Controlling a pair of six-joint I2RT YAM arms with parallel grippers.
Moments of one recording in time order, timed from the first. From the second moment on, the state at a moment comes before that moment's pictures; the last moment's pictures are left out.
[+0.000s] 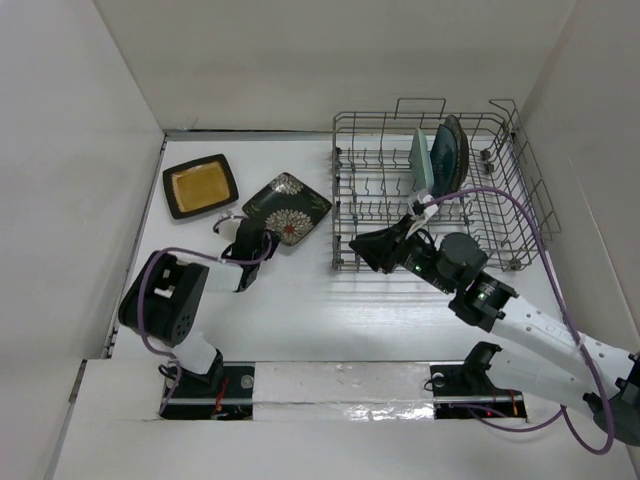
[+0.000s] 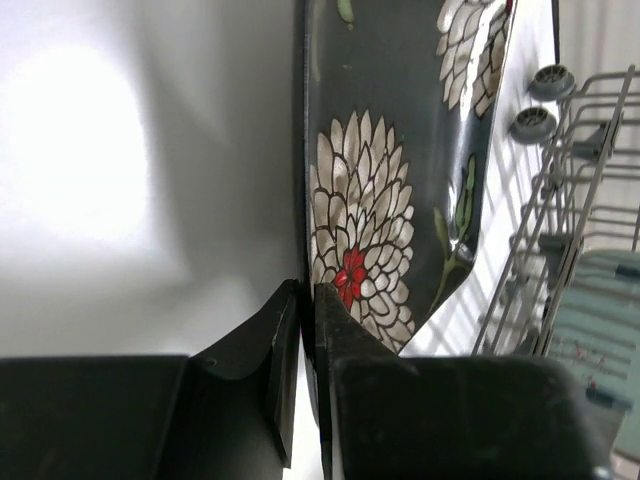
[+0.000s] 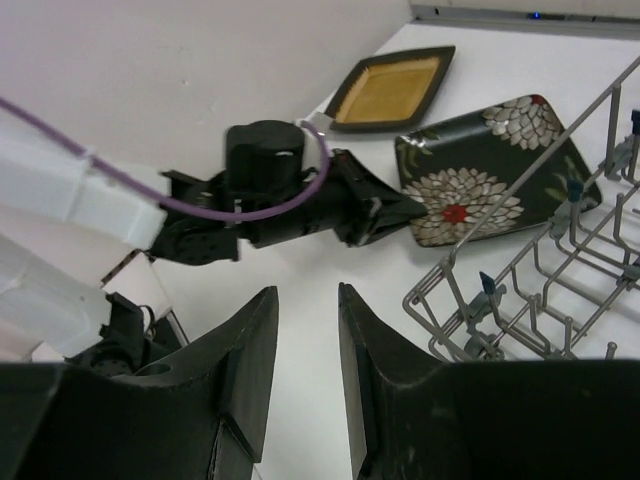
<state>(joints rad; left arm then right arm) -0.37 1.62 0.55 0.49 -0.26 -1.29 0.84 0.87 0.69 0.22 -0.07 0.45</state>
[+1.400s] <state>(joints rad) -0.32 0.37 0.40 -0.19 -0.08 -0.89 0.63 1.64 1.26 0.10 -0.29 0.29</state>
